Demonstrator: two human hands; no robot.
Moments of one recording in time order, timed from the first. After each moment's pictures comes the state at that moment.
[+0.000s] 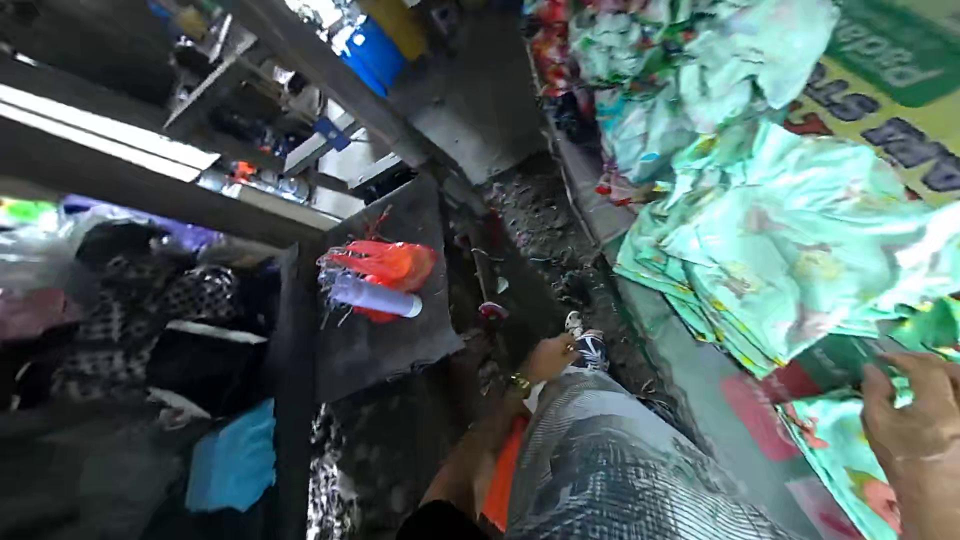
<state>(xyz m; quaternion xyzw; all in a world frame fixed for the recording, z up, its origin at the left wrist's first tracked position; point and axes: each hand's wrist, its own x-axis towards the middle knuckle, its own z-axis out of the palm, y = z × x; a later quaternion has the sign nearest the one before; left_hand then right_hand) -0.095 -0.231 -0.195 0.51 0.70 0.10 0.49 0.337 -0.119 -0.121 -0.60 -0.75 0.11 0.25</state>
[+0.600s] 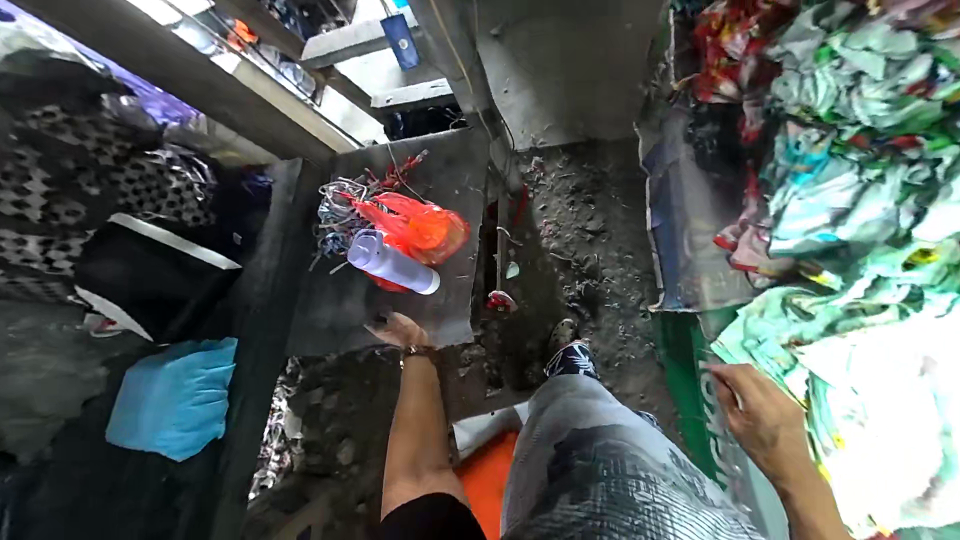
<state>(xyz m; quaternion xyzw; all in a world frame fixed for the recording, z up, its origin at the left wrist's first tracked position) -0.412 -0.332 -0.223 -0.14 0.80 0.58 -0.12 0.075 -0.068 -0.135 -0.32 -0.92 0.17 0.17</state>
